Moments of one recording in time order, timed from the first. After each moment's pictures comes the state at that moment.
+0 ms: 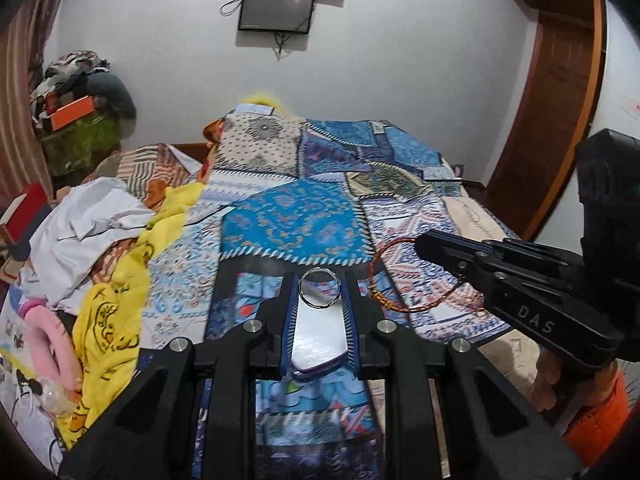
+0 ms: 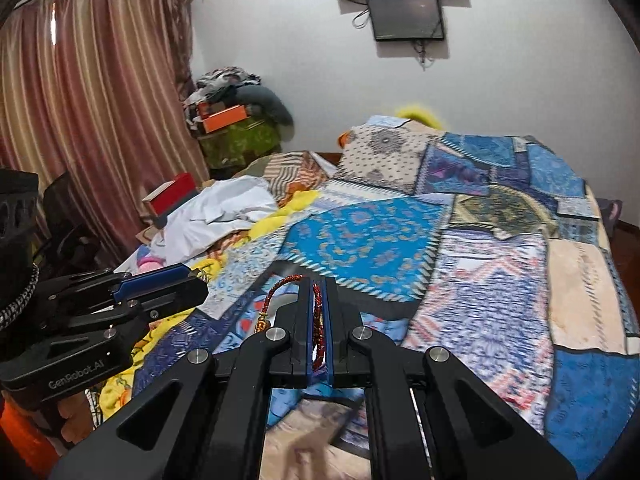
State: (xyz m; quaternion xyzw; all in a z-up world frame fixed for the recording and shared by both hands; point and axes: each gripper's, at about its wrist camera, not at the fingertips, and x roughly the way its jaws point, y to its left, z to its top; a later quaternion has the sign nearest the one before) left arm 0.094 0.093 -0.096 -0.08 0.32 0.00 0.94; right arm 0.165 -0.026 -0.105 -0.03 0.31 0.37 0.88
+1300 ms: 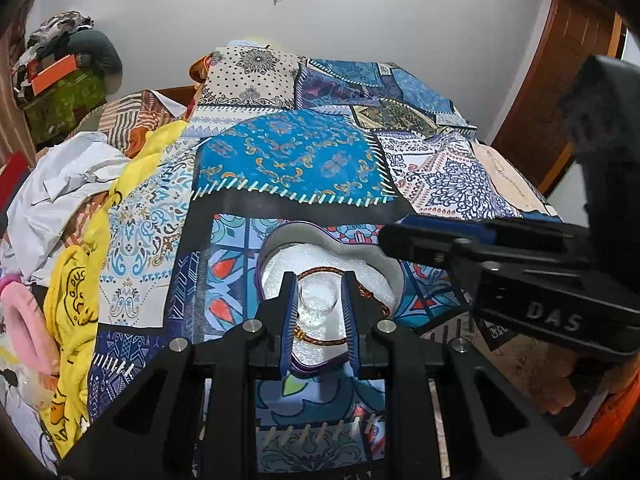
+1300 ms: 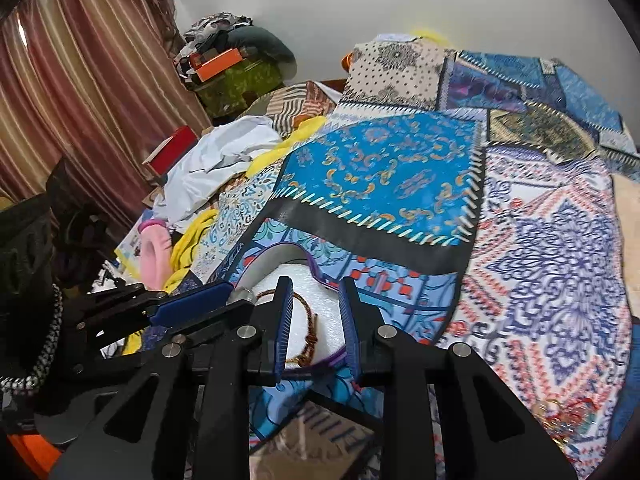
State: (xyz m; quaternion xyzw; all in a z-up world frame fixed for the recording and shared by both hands) left arm 0.142 0.092 -0.172 -0.09 0.41 -0.02 0.91; right arm 0.206 -0.002 -0.161 -0.03 0.43 0.38 0.82
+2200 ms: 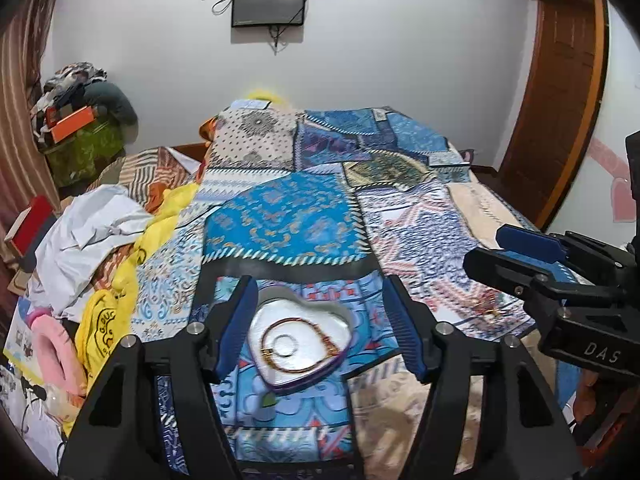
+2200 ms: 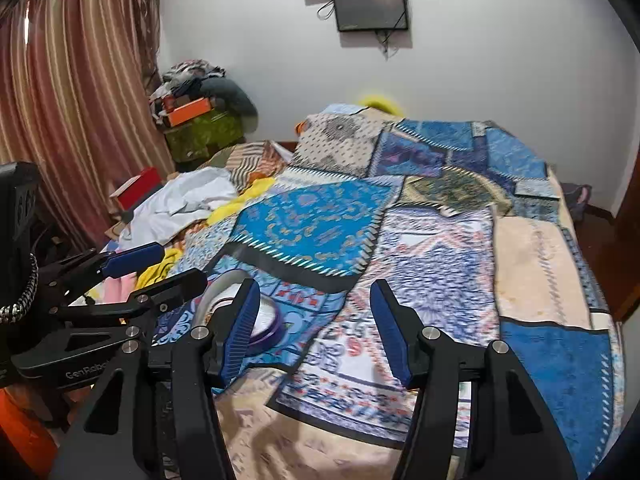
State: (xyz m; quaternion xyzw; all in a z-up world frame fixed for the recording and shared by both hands) left arm 0.123 0.047 -0.102 -0.04 0.34 0.01 0.94; right arm 0.167 -0.078 -0.101 -0.04 0.32 0.30 0.90
